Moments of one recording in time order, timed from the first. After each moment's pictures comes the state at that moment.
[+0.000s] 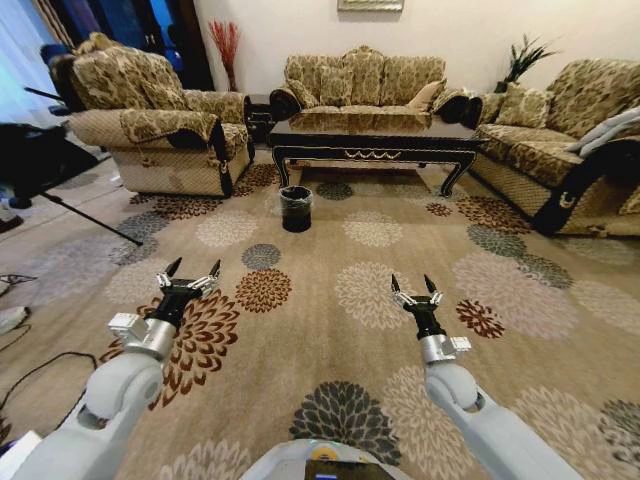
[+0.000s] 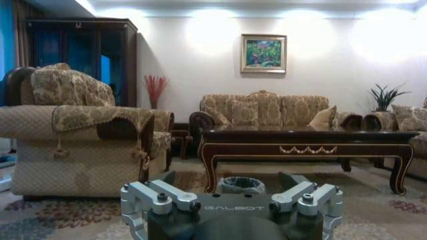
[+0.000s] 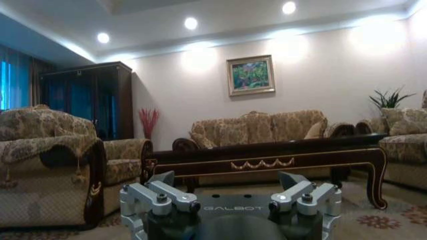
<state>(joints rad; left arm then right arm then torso) 1.57 -0.95 -0.81 -2.23 -0.67 0.07 -0.13 -1.24 0.89 0.19 1.86 0.56 0.41 0.33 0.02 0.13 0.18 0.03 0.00</state>
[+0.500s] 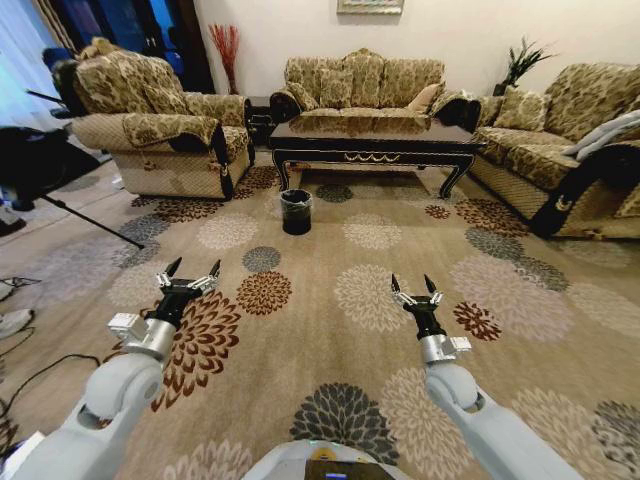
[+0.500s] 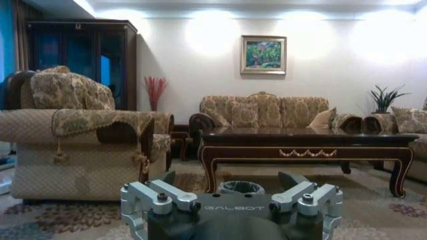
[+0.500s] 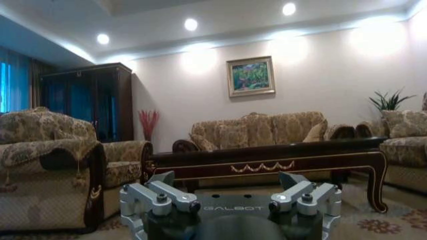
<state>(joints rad) 1.57 -0.95 -0.81 -2.23 -0.67 0.07 -0.13 -1.24 0.89 0.19 1.86 0.56 0.41 0.33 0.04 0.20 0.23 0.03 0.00</state>
